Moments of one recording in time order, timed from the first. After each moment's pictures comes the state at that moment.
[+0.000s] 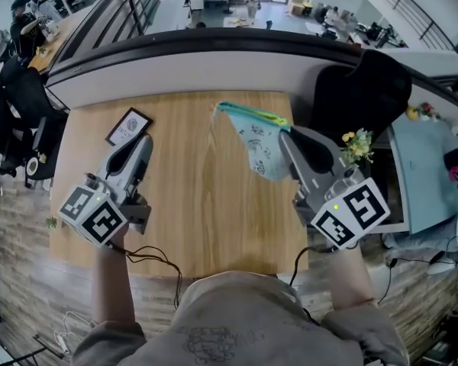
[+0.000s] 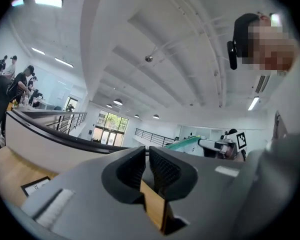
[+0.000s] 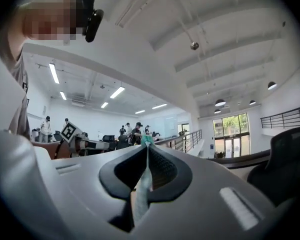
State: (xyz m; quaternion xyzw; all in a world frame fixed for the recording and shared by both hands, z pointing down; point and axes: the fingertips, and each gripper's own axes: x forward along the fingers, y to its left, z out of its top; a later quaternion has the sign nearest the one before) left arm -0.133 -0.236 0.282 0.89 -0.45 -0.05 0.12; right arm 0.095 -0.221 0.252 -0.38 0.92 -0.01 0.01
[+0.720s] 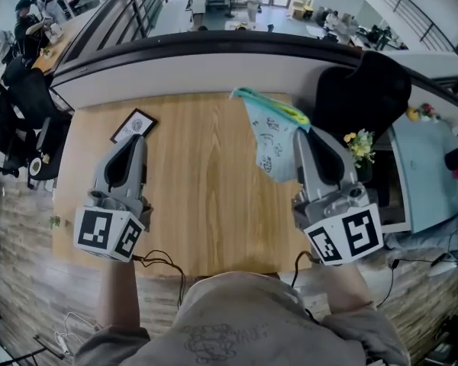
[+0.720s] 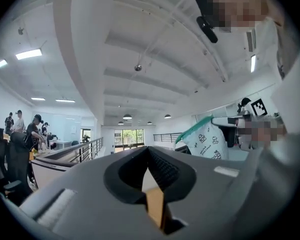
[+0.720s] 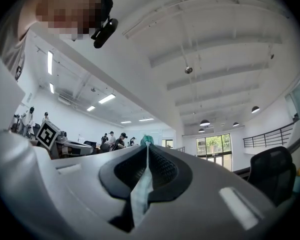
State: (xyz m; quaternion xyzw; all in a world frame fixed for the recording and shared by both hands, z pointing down) left arm -0.151 -0.208 0.254 0.84 -0.54 0.00 -0.05; right arm 0.101 -0.192 0.217 -0.48 0.87 0.07 0.07
